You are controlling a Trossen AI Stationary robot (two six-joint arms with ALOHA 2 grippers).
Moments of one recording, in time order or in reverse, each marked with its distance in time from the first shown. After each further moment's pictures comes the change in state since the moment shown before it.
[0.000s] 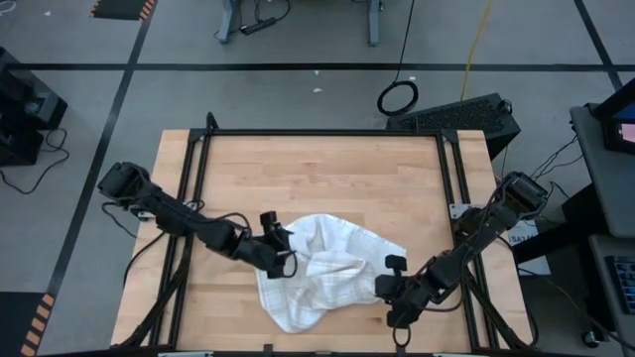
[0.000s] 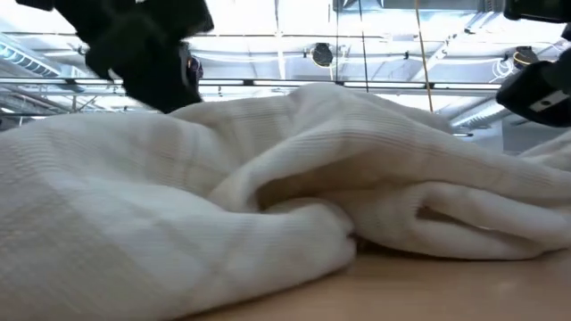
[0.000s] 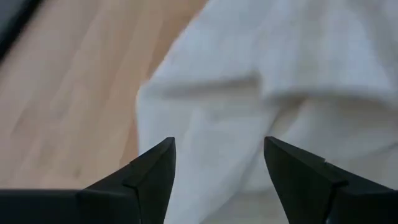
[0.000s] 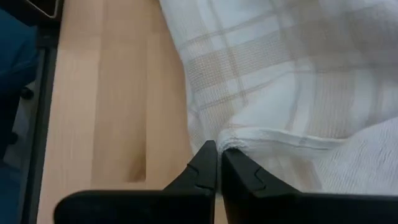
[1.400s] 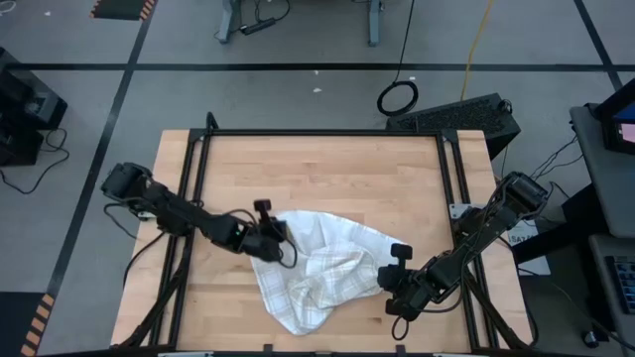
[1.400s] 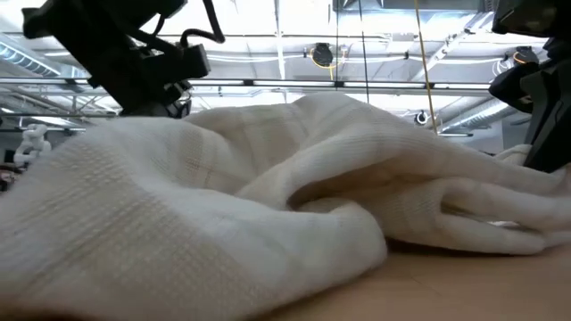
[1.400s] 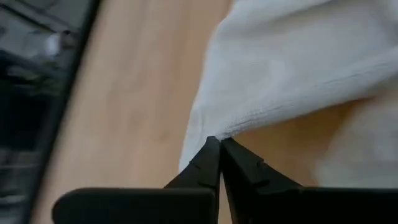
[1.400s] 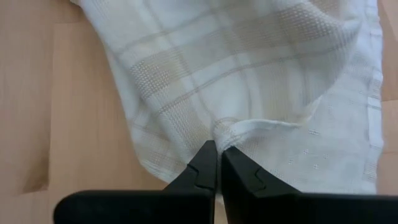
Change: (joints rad) left arm 0.072 0.015 -0.067 -0.080 -0.203 0.172; right arm 0.000 0.000 0.000 -0.155 0.195 0.012
